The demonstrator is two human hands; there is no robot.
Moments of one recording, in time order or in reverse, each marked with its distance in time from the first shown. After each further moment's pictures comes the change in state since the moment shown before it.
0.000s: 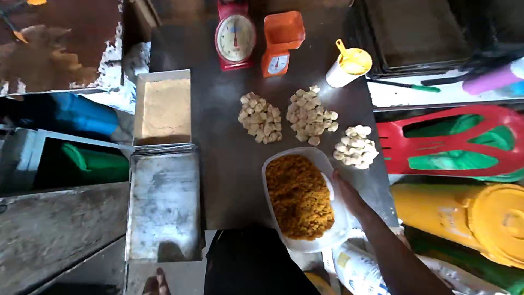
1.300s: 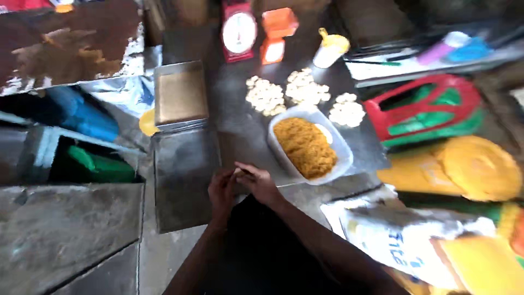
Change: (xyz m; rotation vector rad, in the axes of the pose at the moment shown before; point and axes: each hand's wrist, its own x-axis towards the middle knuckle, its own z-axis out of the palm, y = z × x) left_hand 0.012 0.138 -0.044 -1.097 -0.539 0.940; right_hand -0.276 -0.093 0.307 0.262 -0.212 -0.781
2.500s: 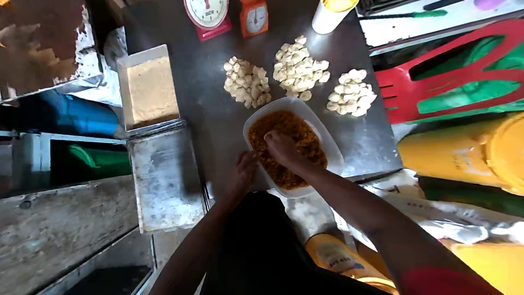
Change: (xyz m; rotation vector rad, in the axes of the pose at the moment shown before) left_hand 0.079 -0.058 0.188 0.796 -0.562 0.212; right_hand 0.116 0.141 -0.228 -1.085 -0.275 0.193
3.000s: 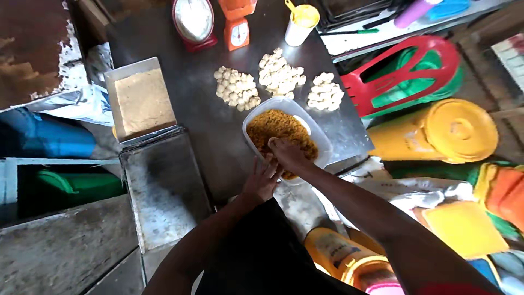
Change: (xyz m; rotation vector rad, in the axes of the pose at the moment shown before) left_hand -0.031 0.018 0.028 0.180 -0.231 0.369; right_hand -0.063 -0.021 0.004 -0.120 0.007 0.034
